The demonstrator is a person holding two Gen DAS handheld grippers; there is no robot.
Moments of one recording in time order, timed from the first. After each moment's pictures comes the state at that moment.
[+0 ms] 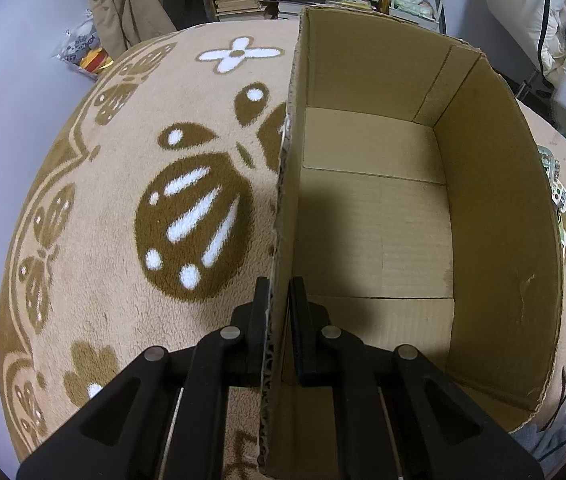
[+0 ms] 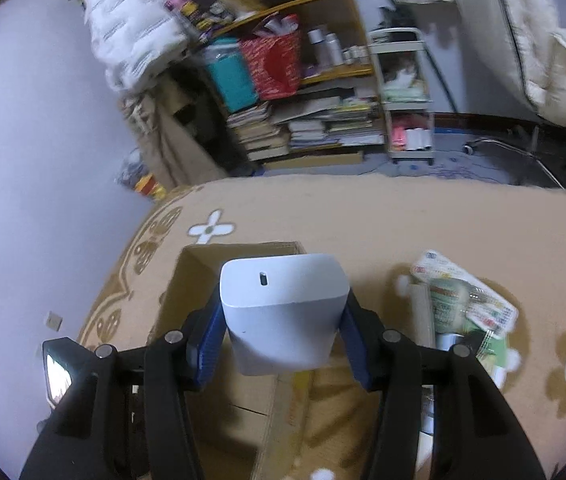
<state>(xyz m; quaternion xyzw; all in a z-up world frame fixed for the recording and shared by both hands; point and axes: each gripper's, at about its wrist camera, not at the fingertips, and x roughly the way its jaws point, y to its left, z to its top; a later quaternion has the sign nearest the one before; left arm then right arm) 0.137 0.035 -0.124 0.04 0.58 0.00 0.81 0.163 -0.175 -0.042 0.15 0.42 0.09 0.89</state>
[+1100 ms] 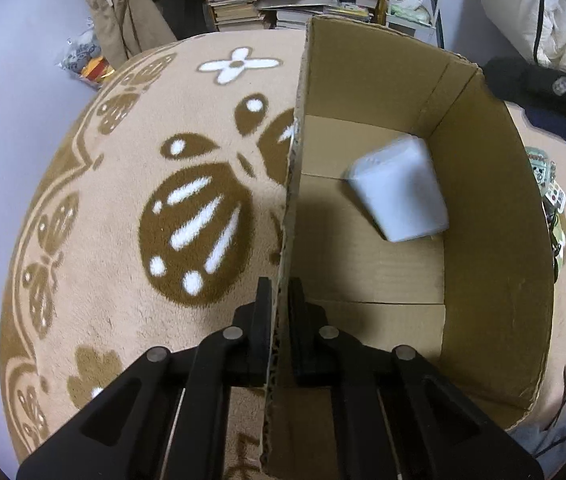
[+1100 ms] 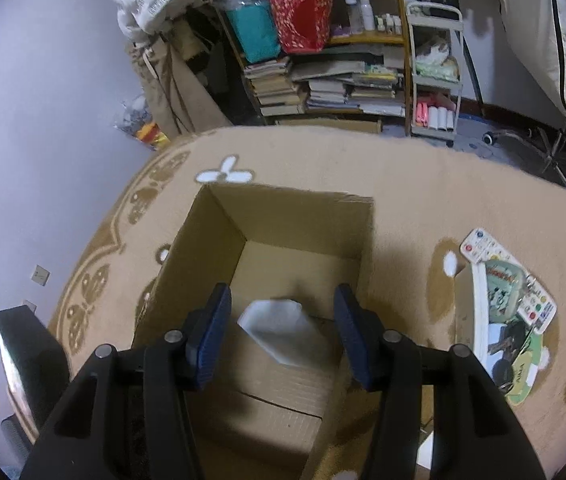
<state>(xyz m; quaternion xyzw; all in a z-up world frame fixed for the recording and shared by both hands) 0.135 0.033 -0.119 0.04 0.57 0.00 0.82 0.170 -0.129 -0.068 0.09 0.47 0.12 0.87</state>
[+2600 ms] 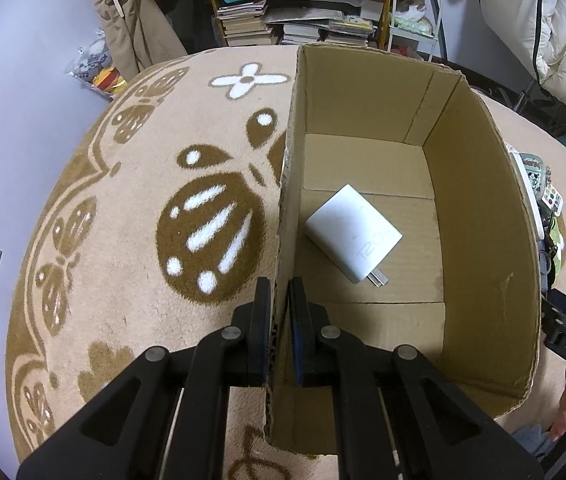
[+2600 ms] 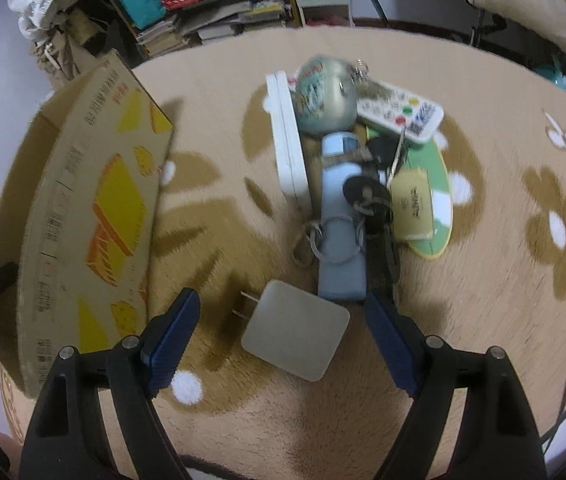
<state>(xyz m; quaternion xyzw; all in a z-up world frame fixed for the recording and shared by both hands) 0.120 0.032 -0.104 0.05 0.54 0.02 0.84 0.088 -0.243 -0.169 0.14 0.56 -0.02 0.82</state>
